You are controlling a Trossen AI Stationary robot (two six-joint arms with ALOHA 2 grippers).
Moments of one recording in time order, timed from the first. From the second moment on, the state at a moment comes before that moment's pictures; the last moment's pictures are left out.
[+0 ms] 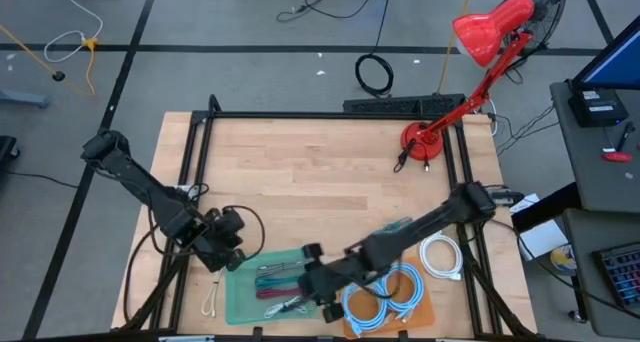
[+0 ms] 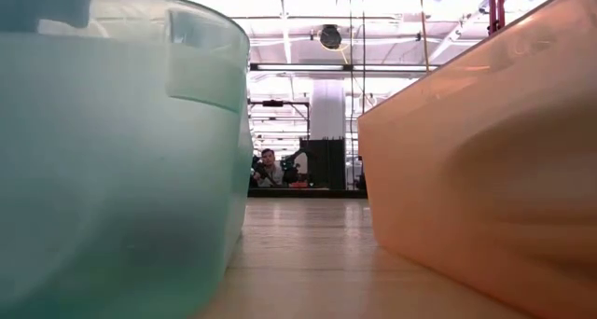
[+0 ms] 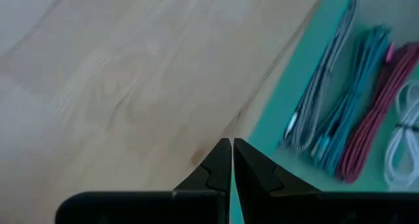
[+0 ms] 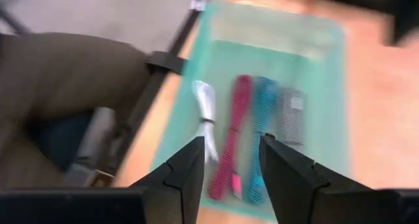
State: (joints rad) left arm -0.71 1.20 0.81 -0.90 -0.30 -1.32; right arm 0.48 2.03 1.77 -0.48 0.10 0.10
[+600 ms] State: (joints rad) left arm -1.01 1.33 0.89 -1.01 -0.12 -1.91; right arm 0.60 1.44 0.92 0.19 0.50 0.13
